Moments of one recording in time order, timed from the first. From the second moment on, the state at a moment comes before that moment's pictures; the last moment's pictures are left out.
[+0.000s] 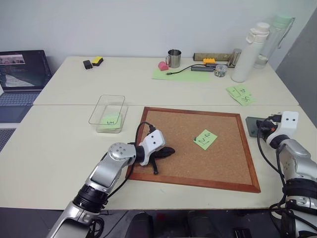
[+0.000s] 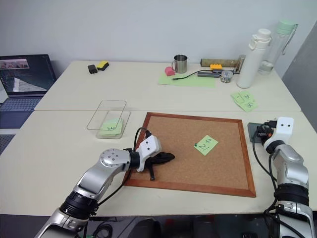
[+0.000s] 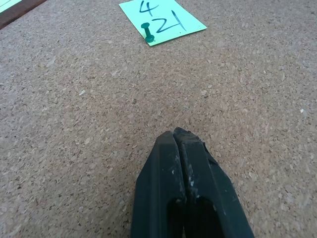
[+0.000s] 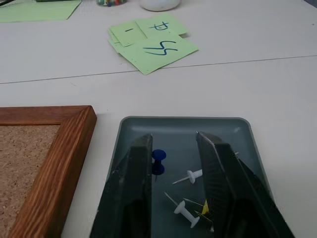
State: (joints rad) left arm -0.36 0.47 -0.31 -0.07 -0.12 0.41 -0.91; right arm -0.42 -0.53 -0.36 0.42 0.30 0.32 0.35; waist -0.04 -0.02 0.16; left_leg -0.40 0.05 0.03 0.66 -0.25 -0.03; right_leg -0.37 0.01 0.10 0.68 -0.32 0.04
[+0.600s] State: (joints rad) left arm -0.36 0.47 -0.31 -0.07 -0.12 0.40 -0.91; right arm -0.20 -0.51 -0.20 -0.06 0.39 0.38 0.56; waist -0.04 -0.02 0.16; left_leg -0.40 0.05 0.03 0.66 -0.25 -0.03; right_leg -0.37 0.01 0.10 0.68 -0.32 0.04
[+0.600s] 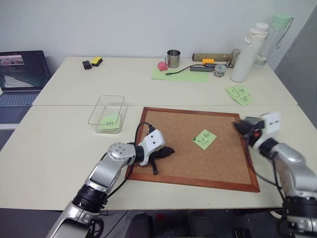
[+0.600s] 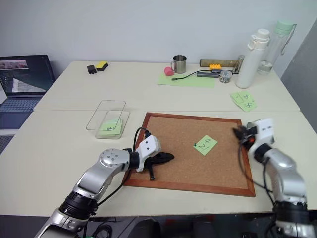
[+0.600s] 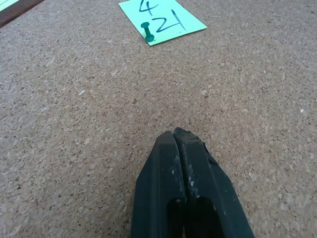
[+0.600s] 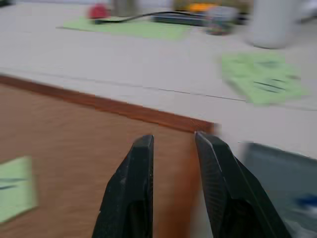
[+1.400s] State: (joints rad) left arm -0.36 0.48 -0.31 -0.08 -0.12 0.41 -0.91; right arm -0.26 -0.34 0.14 -0.07 0.21 0.43 0.52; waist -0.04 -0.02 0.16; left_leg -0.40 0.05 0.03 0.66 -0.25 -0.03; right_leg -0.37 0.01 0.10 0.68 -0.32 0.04
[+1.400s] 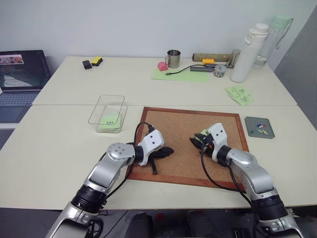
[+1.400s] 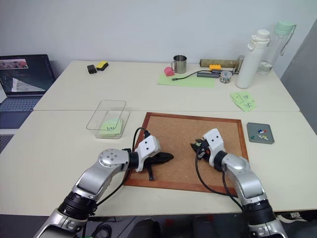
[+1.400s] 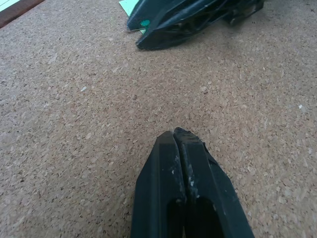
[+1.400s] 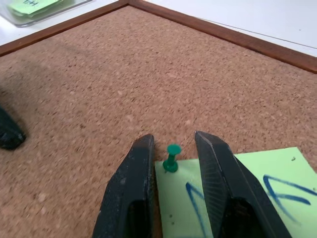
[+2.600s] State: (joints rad) left arm -0.53 0.30 0.03 -0.07 -0.59 0.89 -0.83; right arm -0.25 -0.72 0.22 -0.32 0.07 0.20 0.81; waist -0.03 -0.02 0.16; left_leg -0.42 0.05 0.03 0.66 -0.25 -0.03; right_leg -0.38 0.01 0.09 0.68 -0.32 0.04
